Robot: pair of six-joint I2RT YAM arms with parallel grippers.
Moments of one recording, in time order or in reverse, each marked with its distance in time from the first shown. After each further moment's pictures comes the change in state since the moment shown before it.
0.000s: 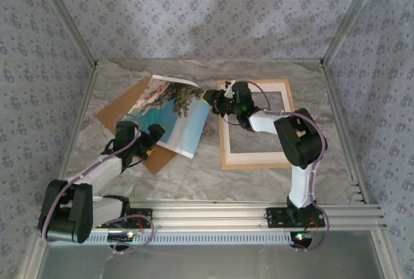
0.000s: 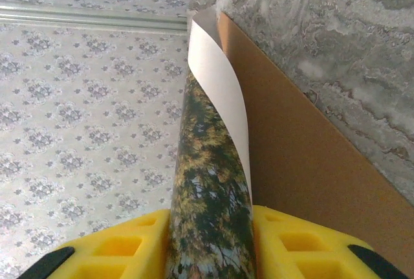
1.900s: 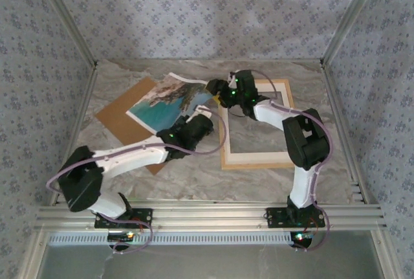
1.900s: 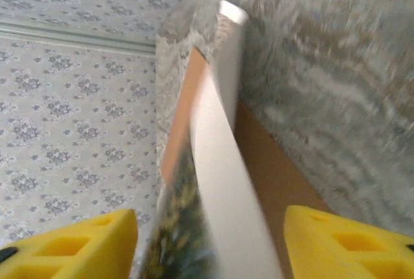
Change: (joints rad) left arm -0.778 0.267 0.602 -0.356 -1.113 1.031; right arm -0.077 -0.060 0.141 -0.328 0.050 -0.229
